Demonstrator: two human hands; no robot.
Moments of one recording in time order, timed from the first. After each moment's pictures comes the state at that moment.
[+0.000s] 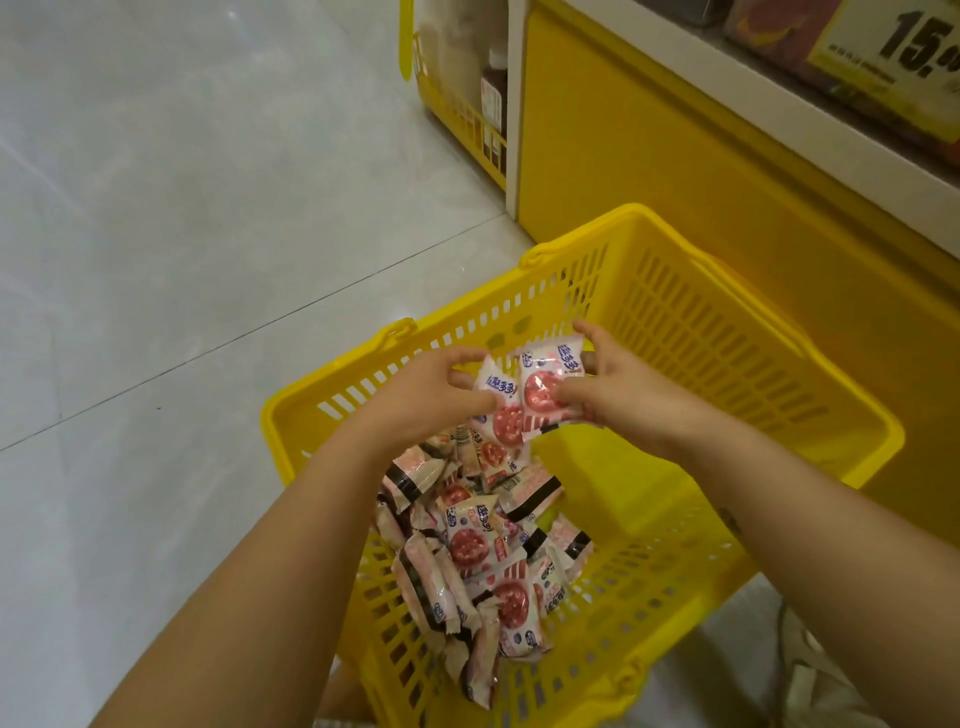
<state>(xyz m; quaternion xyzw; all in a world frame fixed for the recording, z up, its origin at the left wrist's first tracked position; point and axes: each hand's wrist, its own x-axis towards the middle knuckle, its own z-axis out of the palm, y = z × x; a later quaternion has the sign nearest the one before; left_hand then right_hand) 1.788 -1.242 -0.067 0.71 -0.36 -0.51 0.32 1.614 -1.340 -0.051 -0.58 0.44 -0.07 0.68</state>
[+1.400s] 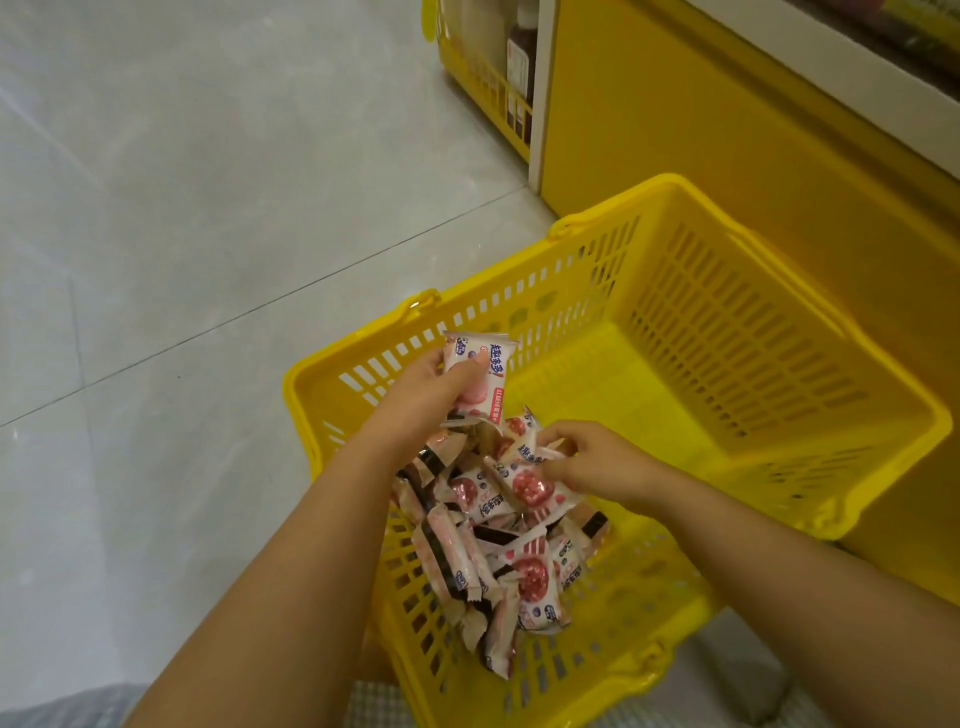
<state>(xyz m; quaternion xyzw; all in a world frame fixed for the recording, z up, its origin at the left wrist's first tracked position) 1.790 -1.216 -0.097 0.70 -0.23 -0.50 0.45 1.605 -1.296 -0.128 -0.68 0.42 0.12 0.59</state>
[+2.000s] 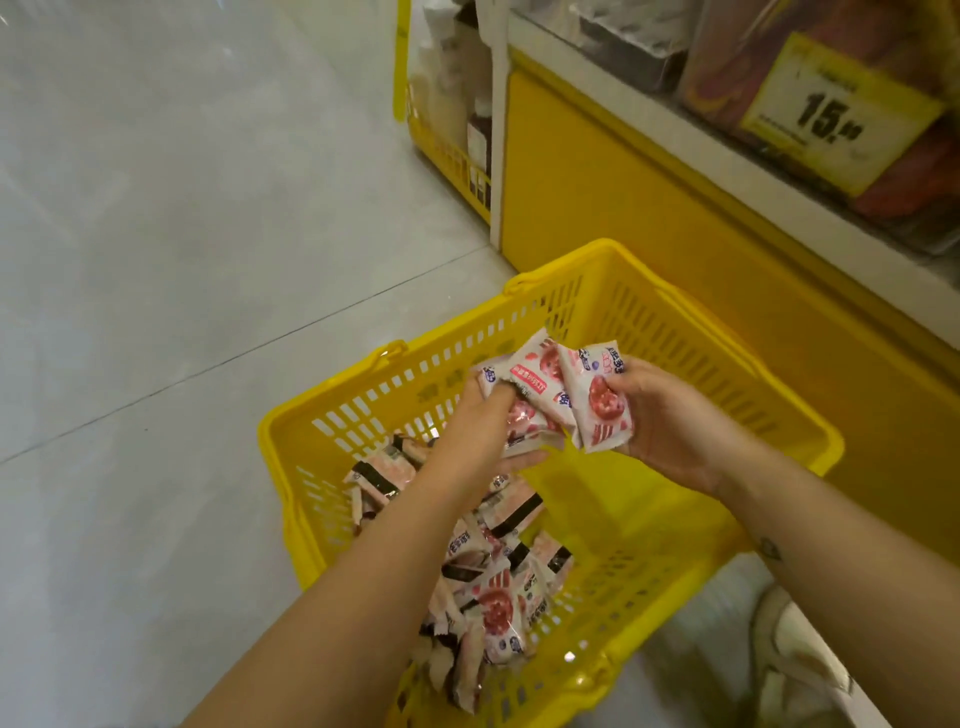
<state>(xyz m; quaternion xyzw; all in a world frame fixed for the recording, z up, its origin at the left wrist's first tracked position) 1.720 -1.248 -0.076 0.63 -0.19 -0.55 0.51 1.565 -1.348 -0.039 -0.41 0.38 -0.14 0.82</state>
